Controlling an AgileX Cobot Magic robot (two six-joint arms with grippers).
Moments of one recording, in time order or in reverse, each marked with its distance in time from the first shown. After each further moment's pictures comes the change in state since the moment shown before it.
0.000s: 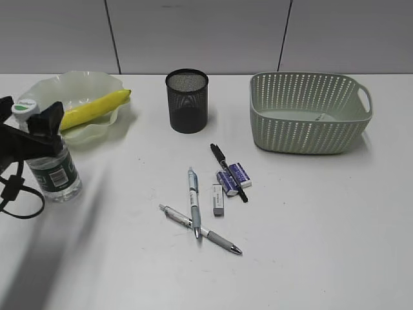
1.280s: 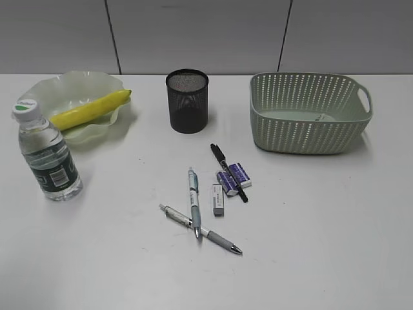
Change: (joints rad) left arm 0.180 -1.156 -0.321 0.127 2.202 0.018; right arm 0.000 0.000 0.000 0.000 0.000 0.000
